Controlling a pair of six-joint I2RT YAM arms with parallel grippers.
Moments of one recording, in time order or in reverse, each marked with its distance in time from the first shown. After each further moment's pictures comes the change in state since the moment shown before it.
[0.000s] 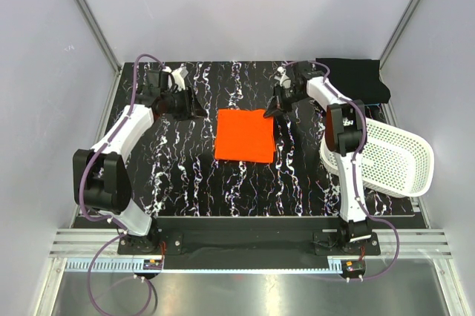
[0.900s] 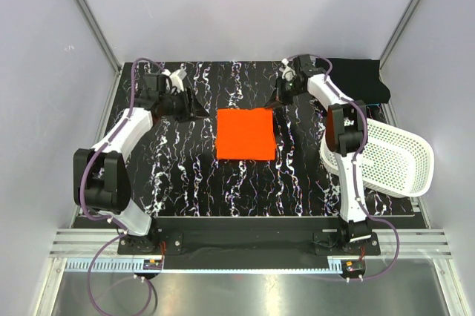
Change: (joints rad) left arm 0.024 0.000 -0.046 0.084 0.087 -0.044; right arm 0.004 0.000 0.039 0.087 0.131 0.140
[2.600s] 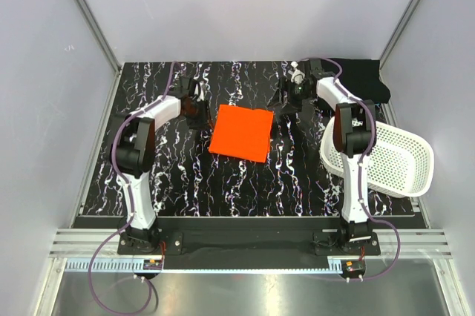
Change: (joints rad) left arm -0.116 0.407 0.200 -0.094 -0.331 0.041; right arm -0.062 -0.096 -0.159 0.078 0.005 -0.066
